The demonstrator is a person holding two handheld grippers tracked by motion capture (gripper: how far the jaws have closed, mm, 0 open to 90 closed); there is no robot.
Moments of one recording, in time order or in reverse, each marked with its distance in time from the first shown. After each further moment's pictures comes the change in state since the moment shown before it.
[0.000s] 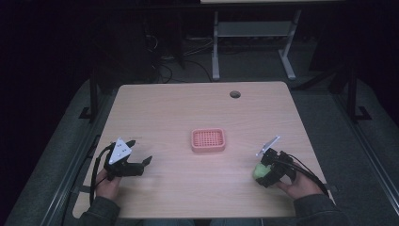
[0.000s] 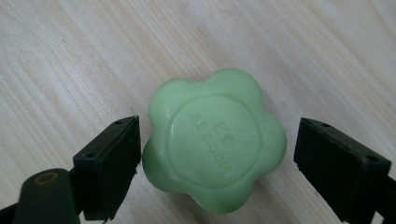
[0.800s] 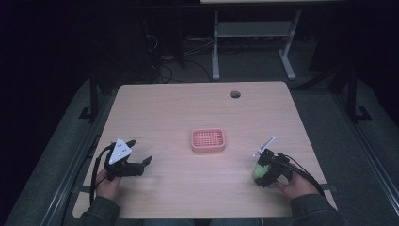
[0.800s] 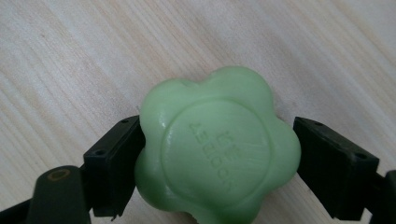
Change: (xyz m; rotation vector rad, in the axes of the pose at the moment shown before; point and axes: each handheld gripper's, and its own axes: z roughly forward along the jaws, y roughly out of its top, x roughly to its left) left arm 0.000 0.000 0.000 -0.005 -0.001 0.000; right arm 0.001 0.004 0.011 0.048 -0.003 0.020
